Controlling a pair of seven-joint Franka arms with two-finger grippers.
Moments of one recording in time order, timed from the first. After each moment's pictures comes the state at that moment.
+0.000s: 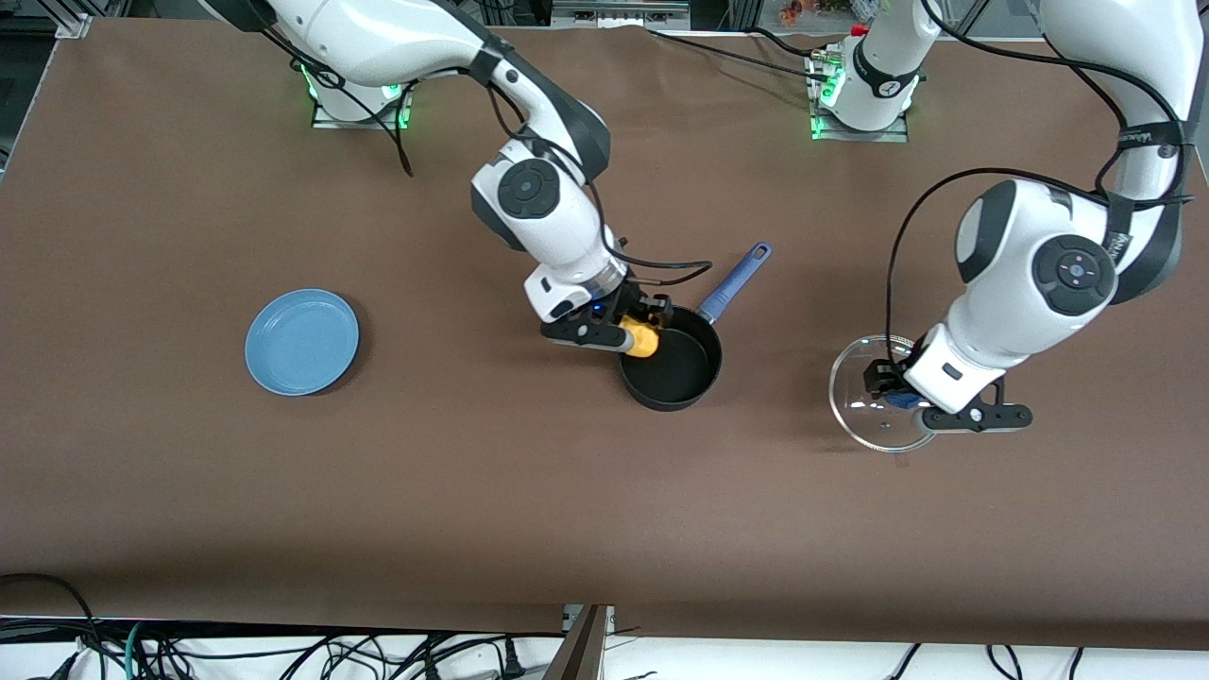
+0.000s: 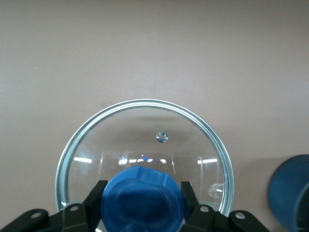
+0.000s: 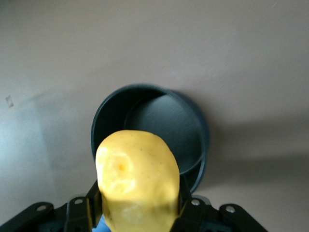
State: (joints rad) left arm 0.13 0.40 -0.31 -1.68 0.15 2.10 -0.26; right arm 0.50 0.74 0.36 -1.39 -0.05 2.46 1.03
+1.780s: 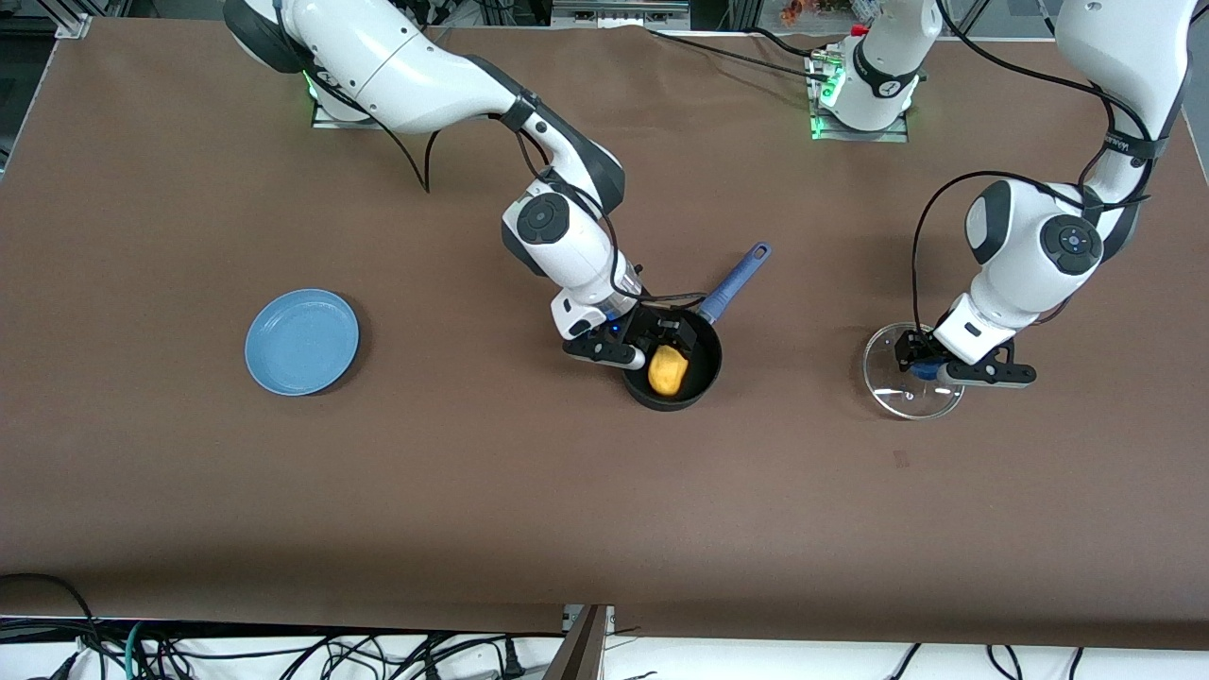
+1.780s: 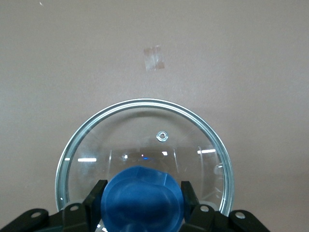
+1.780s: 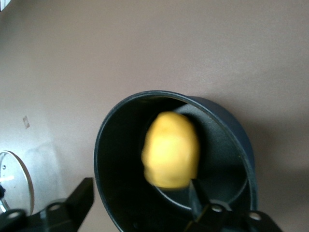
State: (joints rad) left arm 0.34 0.34 -0.31 -2.20 0.15 2.64 -0.05; right arm 0.53 0.89 0.34 -1.36 -0.05 2.71 1.07
